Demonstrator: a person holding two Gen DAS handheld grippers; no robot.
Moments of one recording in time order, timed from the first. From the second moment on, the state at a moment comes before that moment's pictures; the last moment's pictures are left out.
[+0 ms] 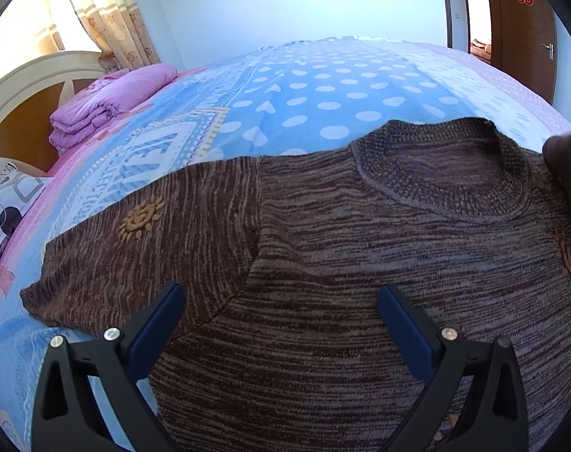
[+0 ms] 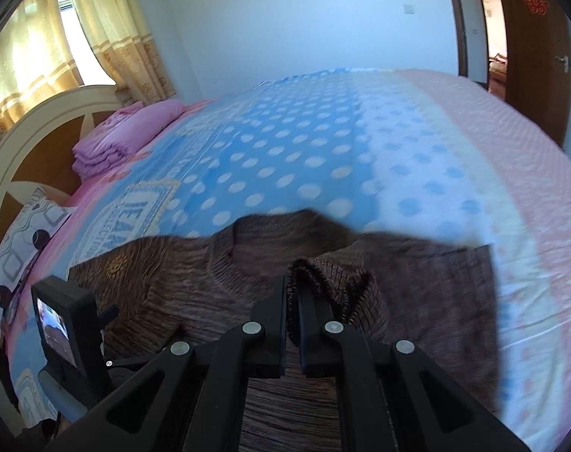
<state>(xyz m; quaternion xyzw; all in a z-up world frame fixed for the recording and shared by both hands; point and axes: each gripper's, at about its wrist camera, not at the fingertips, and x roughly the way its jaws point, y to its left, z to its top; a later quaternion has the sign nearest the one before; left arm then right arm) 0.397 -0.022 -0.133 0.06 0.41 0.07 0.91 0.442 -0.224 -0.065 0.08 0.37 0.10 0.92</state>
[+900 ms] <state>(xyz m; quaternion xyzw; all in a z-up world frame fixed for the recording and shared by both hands) 0.394 -0.114 -0.080 0.05 0.44 -0.05 0.89 0.319 -0.347 -0.102 -0.04 0.36 -0.01 0.93</state>
